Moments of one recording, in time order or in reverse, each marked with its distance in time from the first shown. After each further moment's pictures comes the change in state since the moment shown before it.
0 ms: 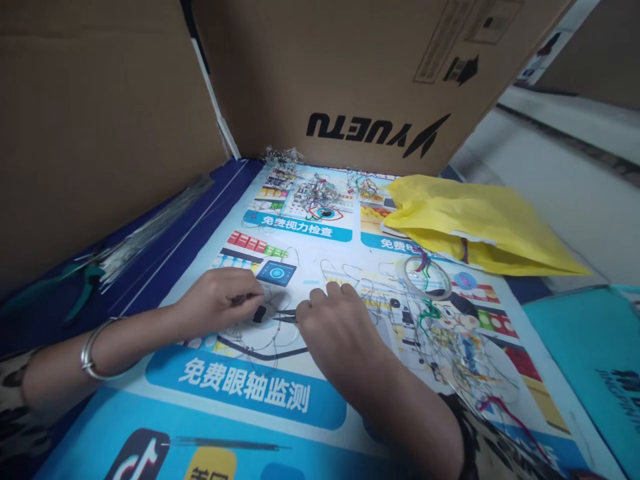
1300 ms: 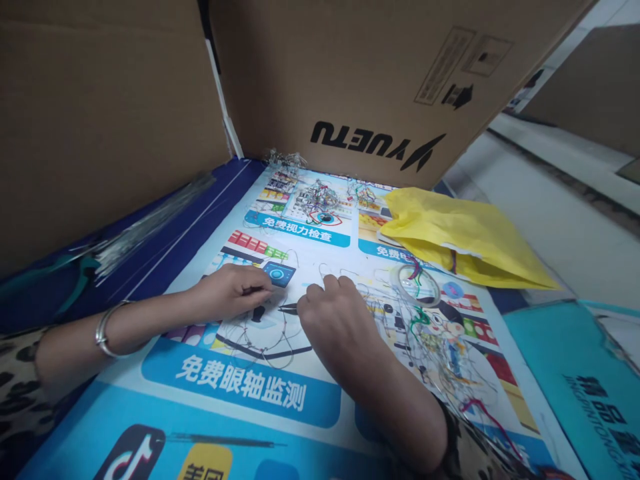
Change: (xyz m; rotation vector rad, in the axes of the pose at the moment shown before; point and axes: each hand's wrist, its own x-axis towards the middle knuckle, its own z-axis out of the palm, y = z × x) left_hand 0.012 -0.008 0.003 -0.139 -0.167 -0.012; right_hand 0.008 0.007 -0.012 -0.082 -0.005 -0.044
